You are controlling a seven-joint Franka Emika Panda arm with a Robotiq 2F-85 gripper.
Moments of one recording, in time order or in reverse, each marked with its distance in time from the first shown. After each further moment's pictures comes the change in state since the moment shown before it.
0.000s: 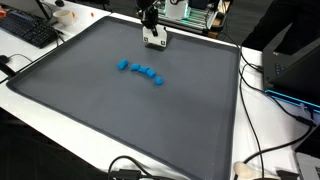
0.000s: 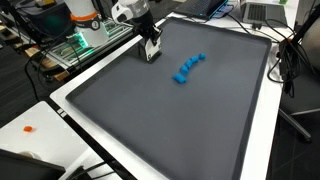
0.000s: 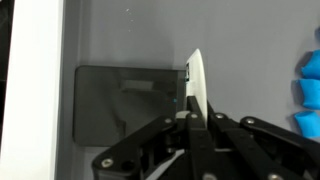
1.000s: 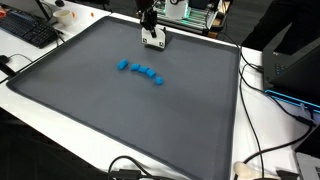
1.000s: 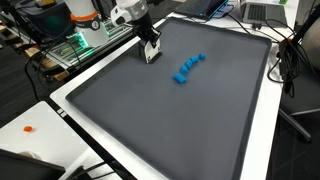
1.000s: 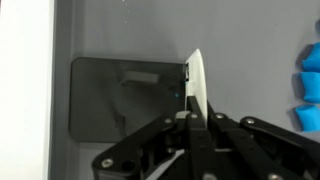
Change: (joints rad) arm 0.000 0.014 0.000 -0.016 0.048 0.052 -0.055
